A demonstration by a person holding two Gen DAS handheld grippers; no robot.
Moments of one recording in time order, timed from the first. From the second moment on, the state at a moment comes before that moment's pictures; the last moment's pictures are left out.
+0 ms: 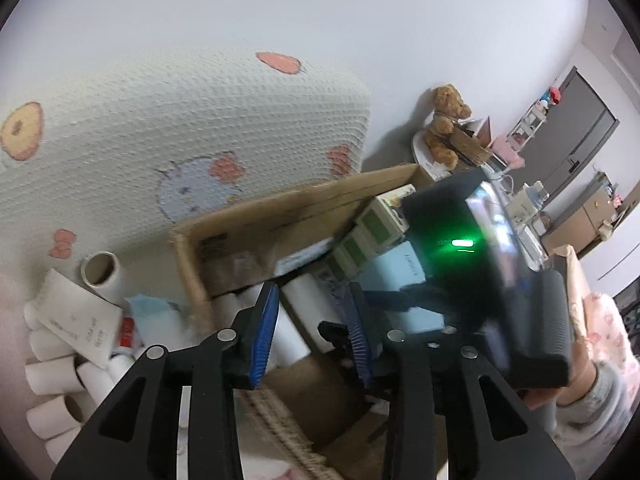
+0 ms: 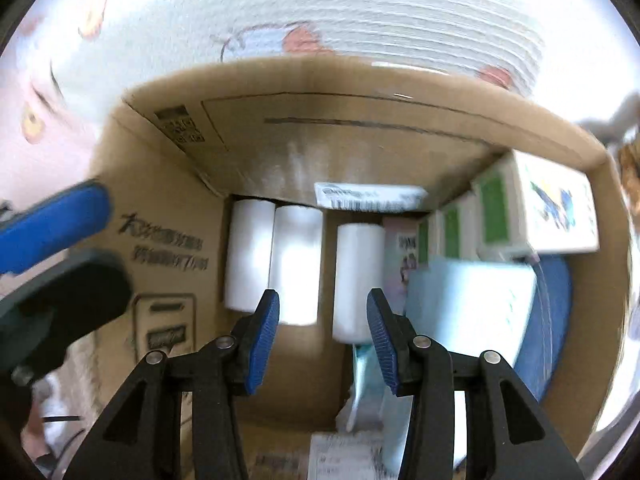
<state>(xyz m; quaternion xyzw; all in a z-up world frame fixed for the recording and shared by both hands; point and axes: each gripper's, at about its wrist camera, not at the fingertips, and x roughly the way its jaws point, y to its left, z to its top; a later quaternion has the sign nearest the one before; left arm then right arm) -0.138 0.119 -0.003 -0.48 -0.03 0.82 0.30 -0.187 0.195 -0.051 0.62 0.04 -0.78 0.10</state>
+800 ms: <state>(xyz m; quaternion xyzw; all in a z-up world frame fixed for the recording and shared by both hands) -0.184 0.205 -0.130 -0.74 -0.11 0.63 0.23 -0.134 0.285 -0.013 0.57 0.05 -0.81 0.11</state>
